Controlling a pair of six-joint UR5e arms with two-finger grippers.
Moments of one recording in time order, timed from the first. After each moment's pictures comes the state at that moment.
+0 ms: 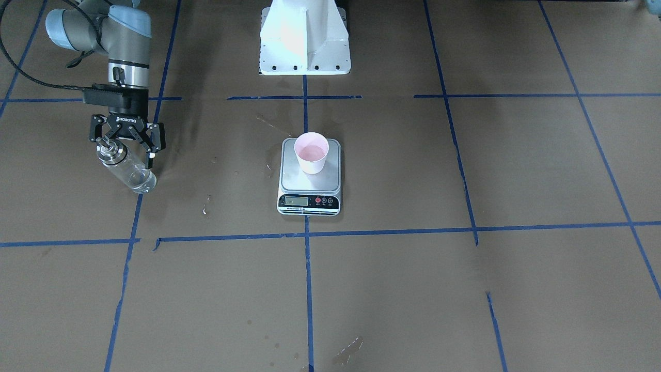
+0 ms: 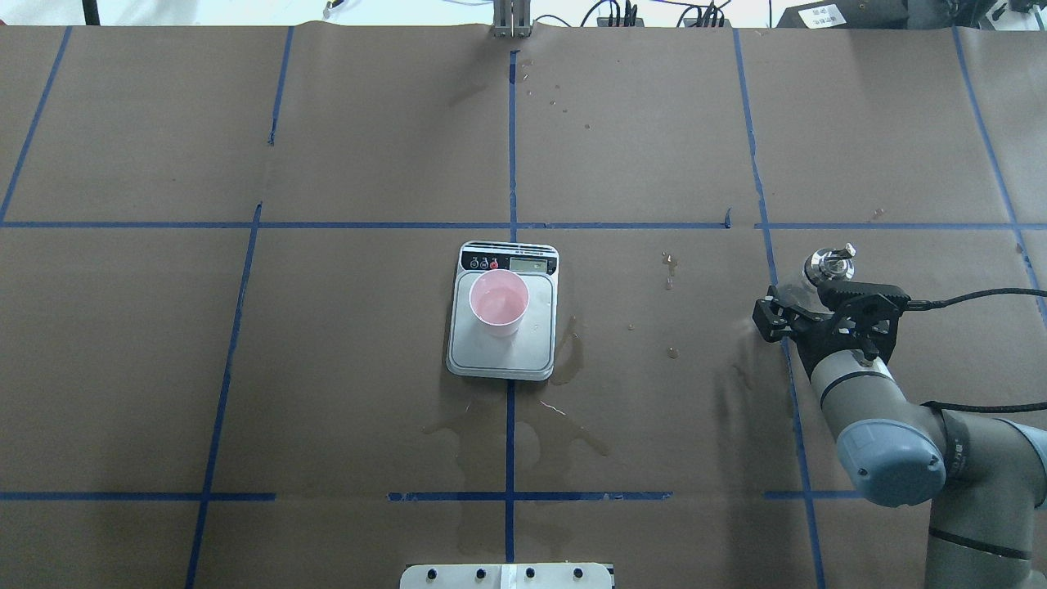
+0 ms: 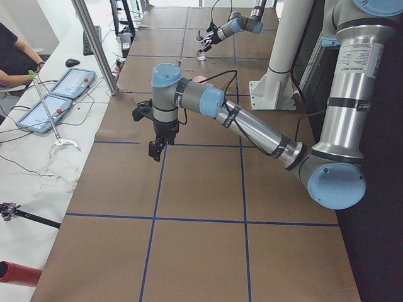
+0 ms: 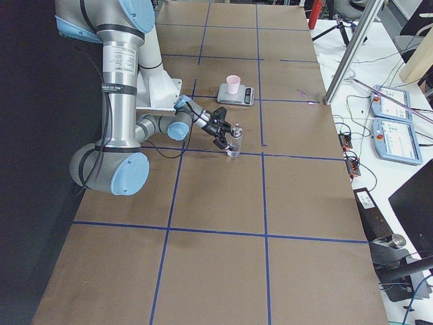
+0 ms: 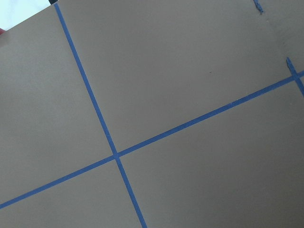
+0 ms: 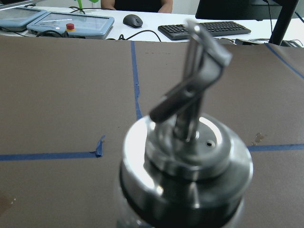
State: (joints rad) left arm -1.45 -1.69 -1.99 -1.33 -2.20 0.14; right arm 0.30 -1.64 1.92 -1.11 0.86 1.45
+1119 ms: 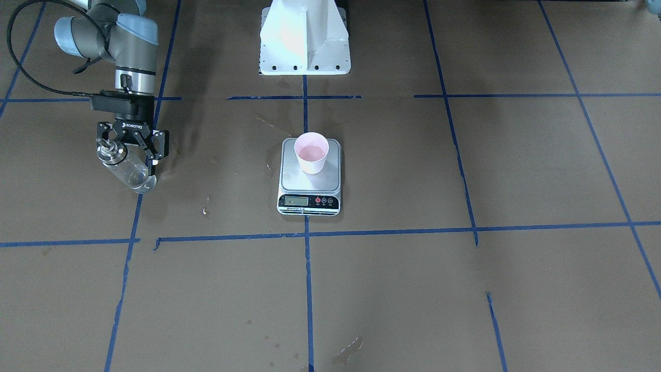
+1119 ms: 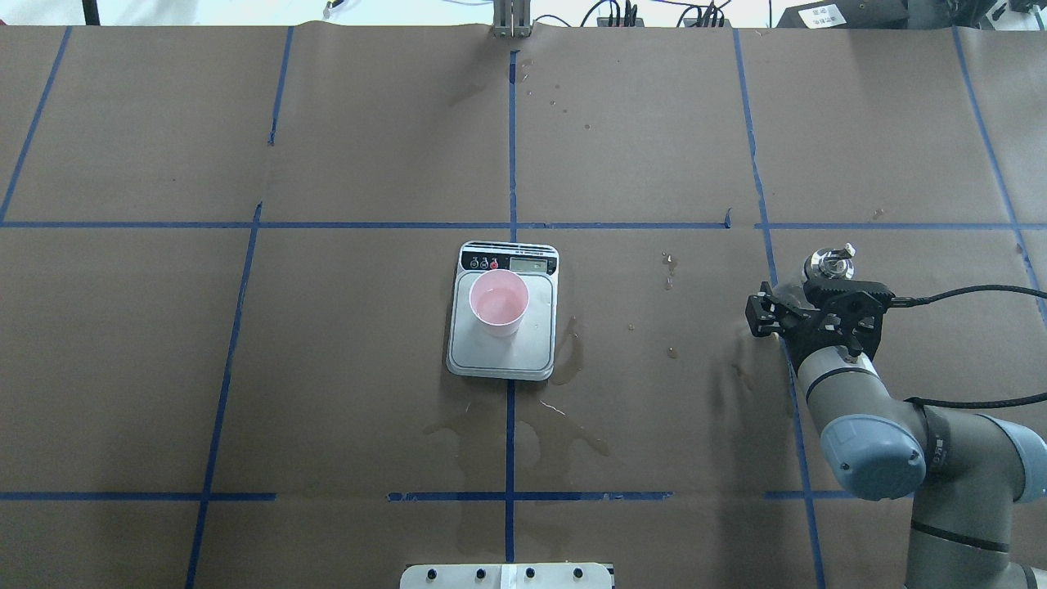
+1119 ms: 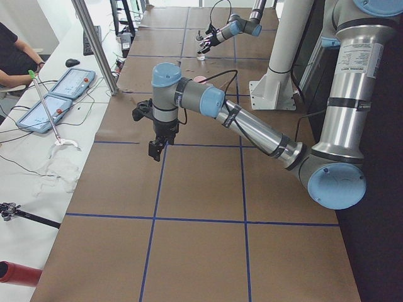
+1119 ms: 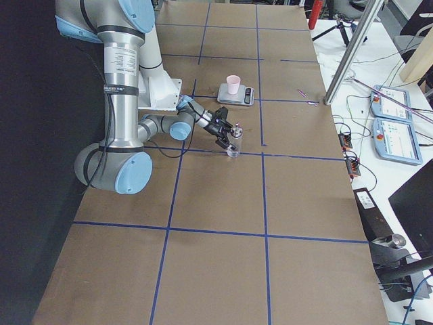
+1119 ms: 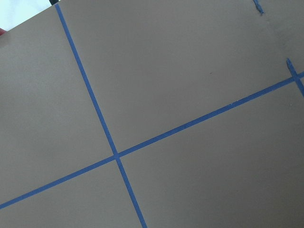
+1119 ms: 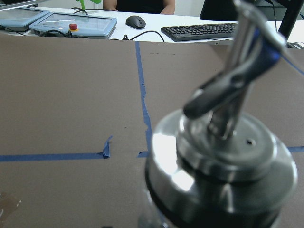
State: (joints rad) left arm -1.45 -1.69 -2.00 -1.33 -2.20 0.14; right arm 0.31 -1.61 1.90 -1.11 0.85 1.44
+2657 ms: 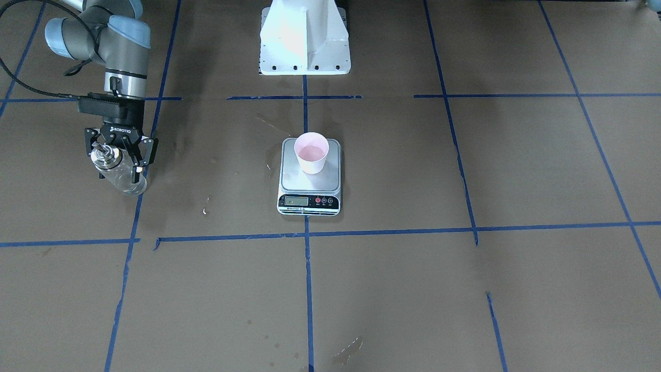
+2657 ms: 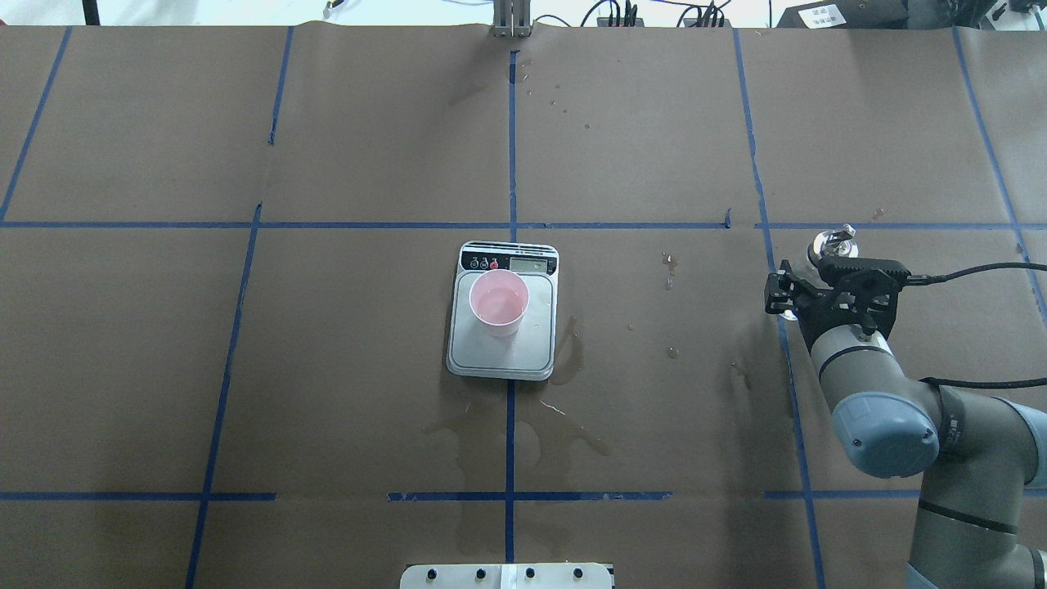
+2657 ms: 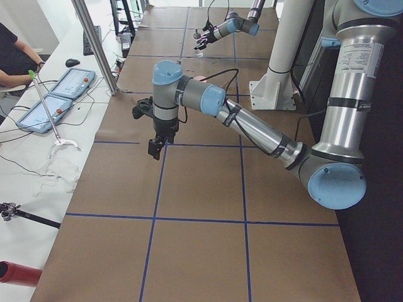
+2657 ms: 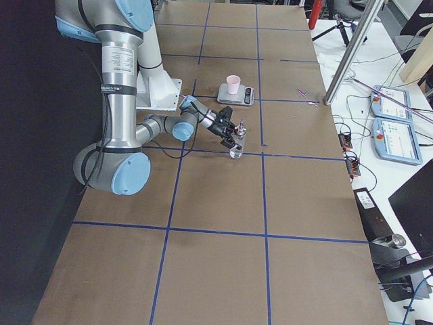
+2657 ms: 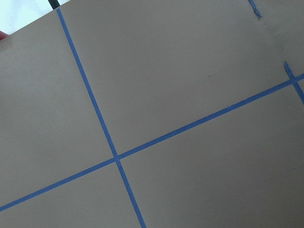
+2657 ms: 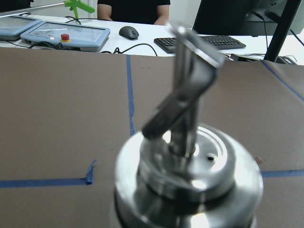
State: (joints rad) left arm -1.45 -1.69 -2.00 -1.33 -2.20 0.14; right arm 0.37 -1.61 1.92 -1.11 0.86 1.37
